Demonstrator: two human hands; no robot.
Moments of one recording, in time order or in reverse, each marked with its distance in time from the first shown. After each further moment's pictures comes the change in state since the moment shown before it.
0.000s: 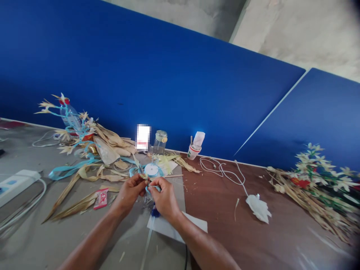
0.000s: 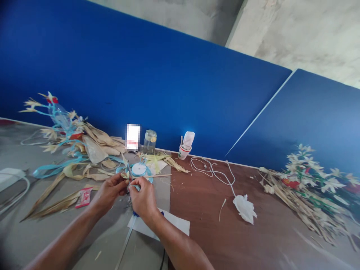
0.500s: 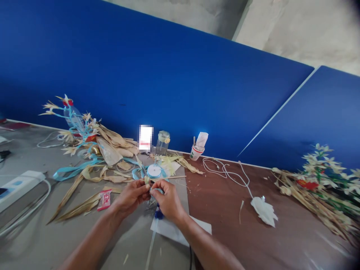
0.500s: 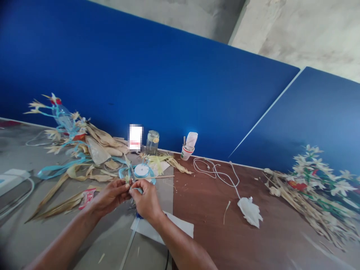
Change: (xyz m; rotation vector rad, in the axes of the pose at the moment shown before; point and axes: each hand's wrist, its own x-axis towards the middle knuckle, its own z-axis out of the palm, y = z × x) left_hand -0.003 0.005 -0.011 -0.292 -0.159 -0.312; right_hand 0.001 -0.003 -0.004 0.127 -0.111 0.044
